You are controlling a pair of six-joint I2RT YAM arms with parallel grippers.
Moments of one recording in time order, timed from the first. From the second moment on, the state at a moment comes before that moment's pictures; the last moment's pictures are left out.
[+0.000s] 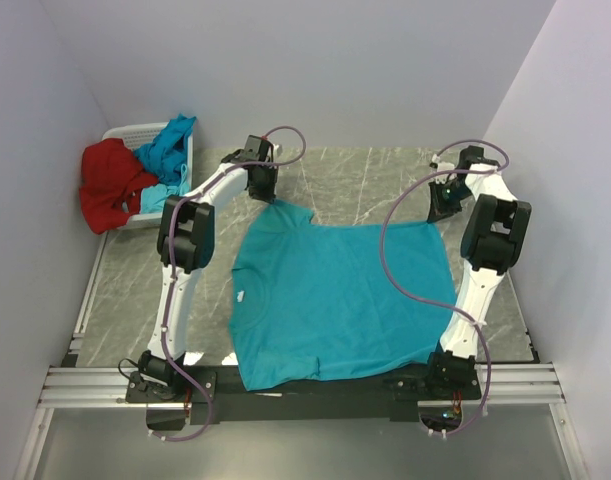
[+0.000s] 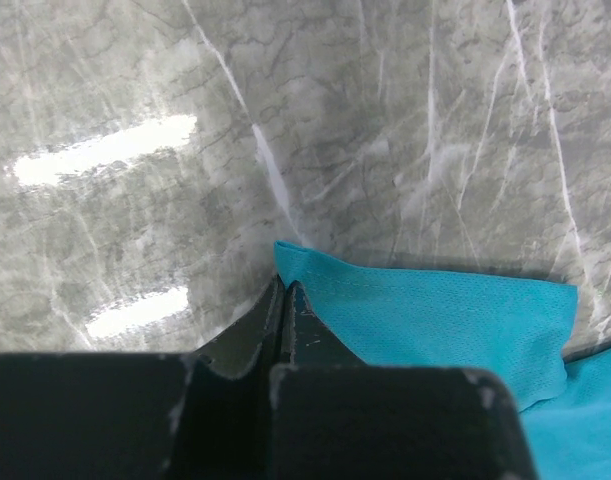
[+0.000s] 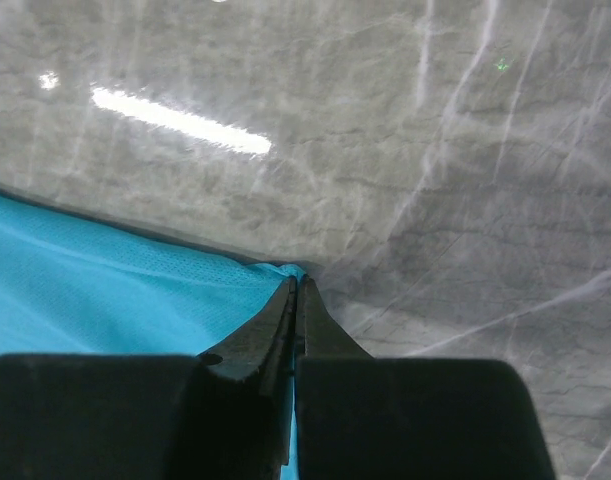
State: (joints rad) left arm -0.33 2.42 2.05 -0.60 0.11 -0.17; right arm -0.25 2.30 1.88 -0.93 -0.35 -0.39
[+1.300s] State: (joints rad) left arm -0.37 1.07 1.96 -0.09 -0.01 -0.22; right arm -0.04 0.95 2.18 -0.66 -0.18 -0.47
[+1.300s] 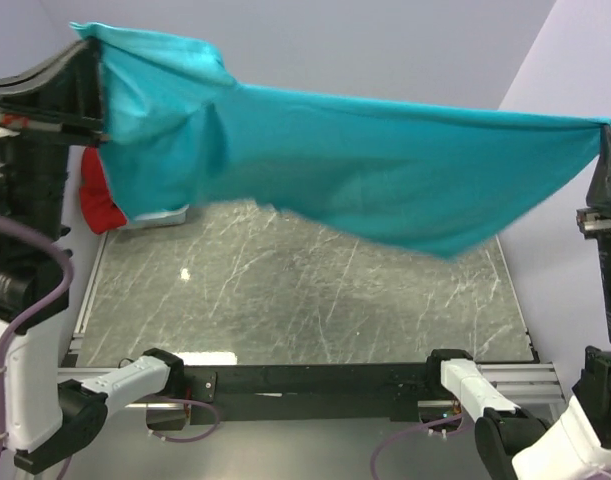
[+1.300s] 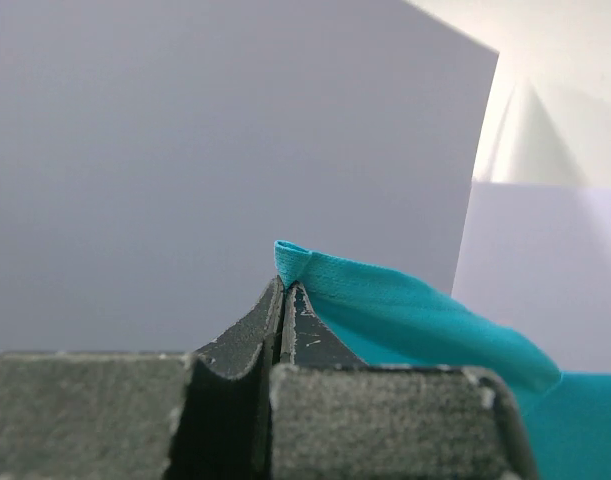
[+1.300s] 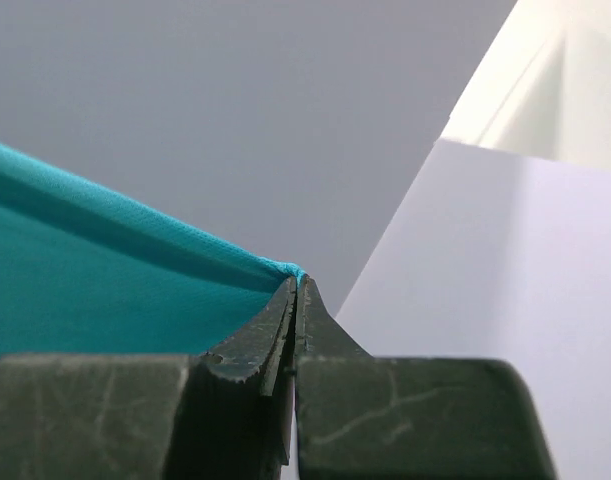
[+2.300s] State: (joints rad) left arm -0.32 2.16 1.62 0.01 0.02 -0.32; right arm -0.08 1.91 1.42 -0.29 -0.23 -0.48
